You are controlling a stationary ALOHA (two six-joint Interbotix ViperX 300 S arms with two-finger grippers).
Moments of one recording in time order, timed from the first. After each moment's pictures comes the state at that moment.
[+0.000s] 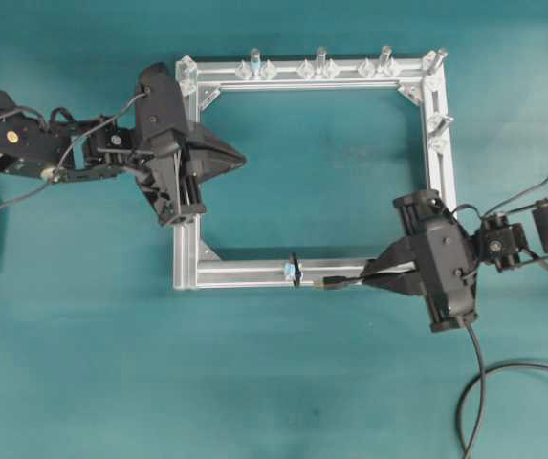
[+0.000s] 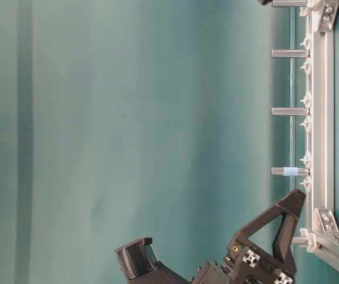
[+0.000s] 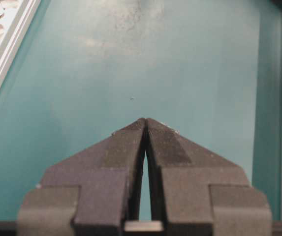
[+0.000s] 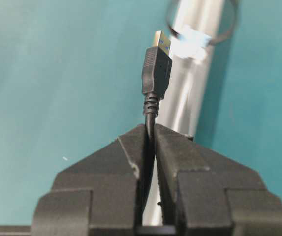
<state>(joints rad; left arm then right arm) 0.16 -0.03 0.88 -0.07 -0.34 0.00 0.14 -0.15 1.02 -0.11 -0.26 0.15</state>
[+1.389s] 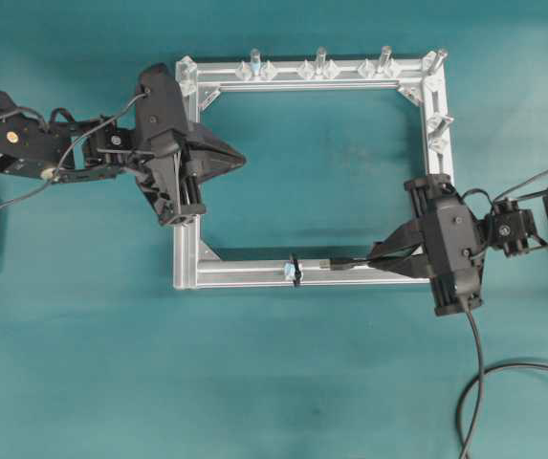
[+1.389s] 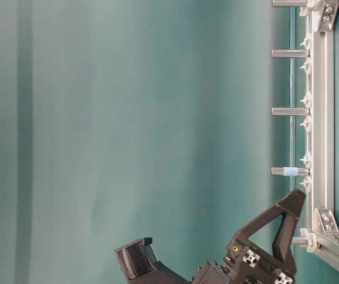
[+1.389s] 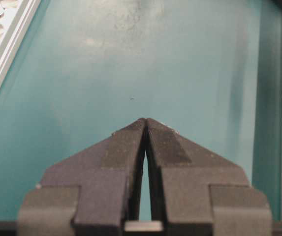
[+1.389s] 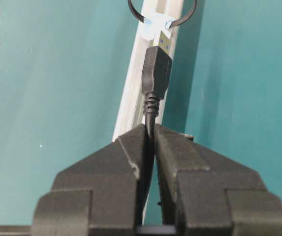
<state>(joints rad) 0.16 -0.03 0.88 -0.07 -0.34 0.00 0.10 -0.19 1.05 -0.11 -0.26 0.15</state>
